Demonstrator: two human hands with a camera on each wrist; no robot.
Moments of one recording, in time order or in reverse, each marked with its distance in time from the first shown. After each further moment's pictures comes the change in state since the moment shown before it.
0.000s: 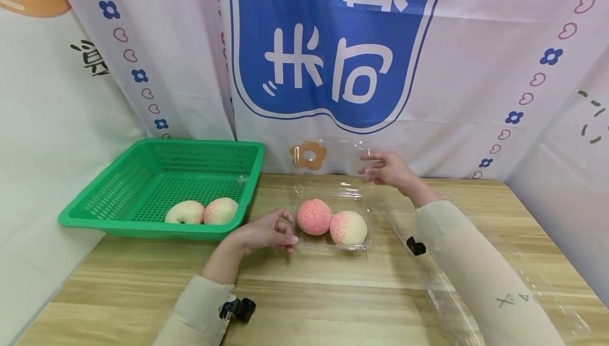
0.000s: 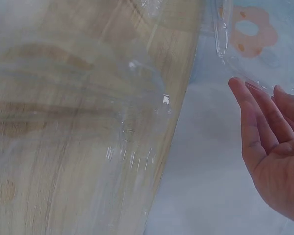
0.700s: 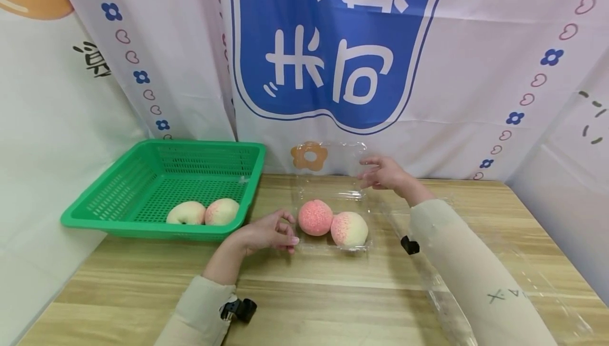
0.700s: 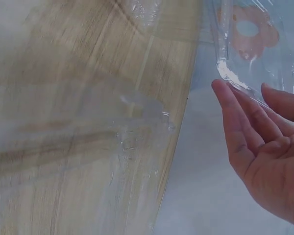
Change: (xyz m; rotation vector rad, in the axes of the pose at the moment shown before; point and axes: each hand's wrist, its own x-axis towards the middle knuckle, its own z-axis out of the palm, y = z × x) left_hand 0.000 0.000 0.000 0.007 -0.003 0.000; right_hand 0.007 0.002 0.005 -0.034 -0.068 0.095
